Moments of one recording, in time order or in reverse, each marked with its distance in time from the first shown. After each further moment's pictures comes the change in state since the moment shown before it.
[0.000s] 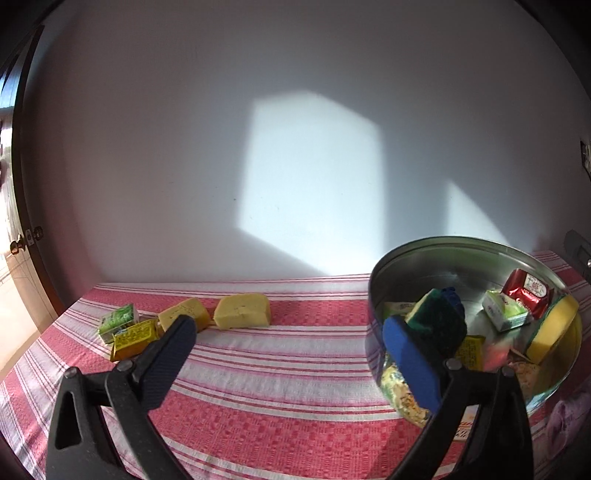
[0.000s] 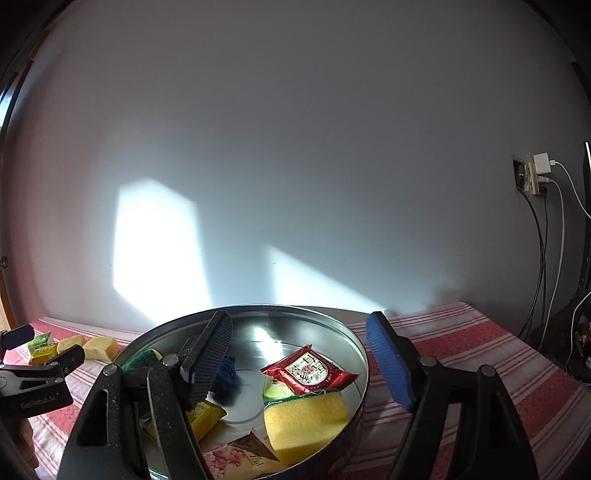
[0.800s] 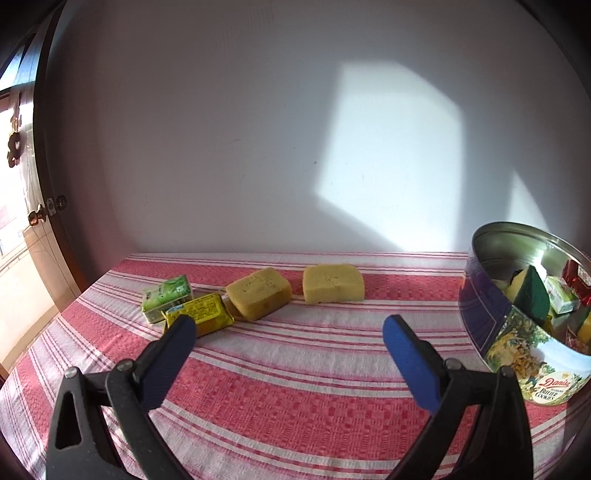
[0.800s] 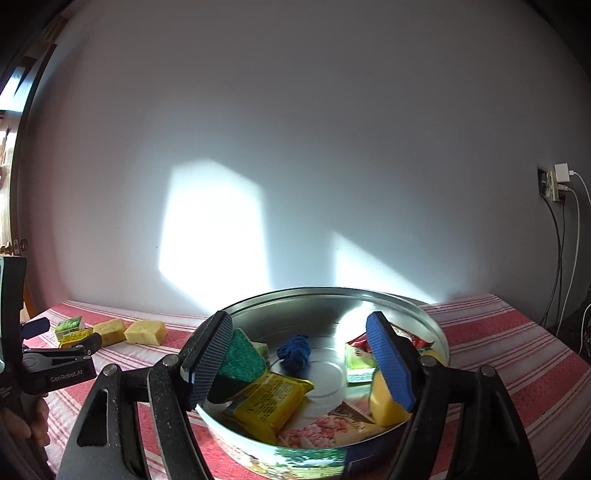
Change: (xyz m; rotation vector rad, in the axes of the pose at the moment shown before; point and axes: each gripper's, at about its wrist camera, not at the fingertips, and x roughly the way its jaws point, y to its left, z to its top) left arm 0.031 0.092 -0.019 -0.063 0.094 0.085; right arm -0.019 0.075 -0.011 -0.035 0.042 0.077
